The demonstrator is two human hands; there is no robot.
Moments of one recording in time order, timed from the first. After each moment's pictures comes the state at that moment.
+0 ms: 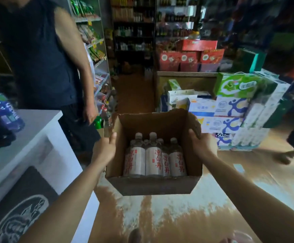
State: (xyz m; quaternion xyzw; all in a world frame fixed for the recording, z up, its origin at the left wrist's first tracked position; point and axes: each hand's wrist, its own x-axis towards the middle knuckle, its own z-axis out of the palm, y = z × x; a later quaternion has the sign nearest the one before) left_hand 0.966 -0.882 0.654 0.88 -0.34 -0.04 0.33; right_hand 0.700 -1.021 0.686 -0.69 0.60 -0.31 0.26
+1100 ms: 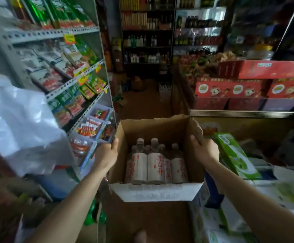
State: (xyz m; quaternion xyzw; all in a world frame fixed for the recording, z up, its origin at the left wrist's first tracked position) left_hand 1.586 -1.630 0.682 0.89 -0.33 -0.01 0.32; right_hand 1.332 -1.789 0.699 -0.70 0.58 -0.28 0.29
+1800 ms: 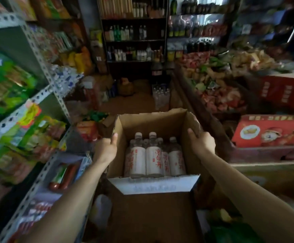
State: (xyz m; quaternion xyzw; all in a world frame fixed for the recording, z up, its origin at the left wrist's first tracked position) left_hand 1.976 -2.206 0.675 0.88 -0.37 -0.03 0.30; right_hand 1.709 -2.342 0.696 -0.66 0.62 -0.29 0.31
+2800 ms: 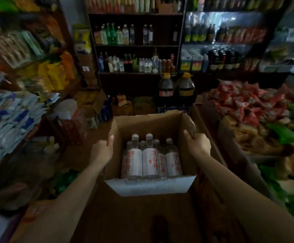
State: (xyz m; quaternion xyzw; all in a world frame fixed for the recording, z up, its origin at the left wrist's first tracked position) left_hand 2.473 -2.966 0.663 0.89 -0.34 -0.08 0.28; right_hand 2.205 -3.109 0.696 -0.65 0.62 -0.28 0.35
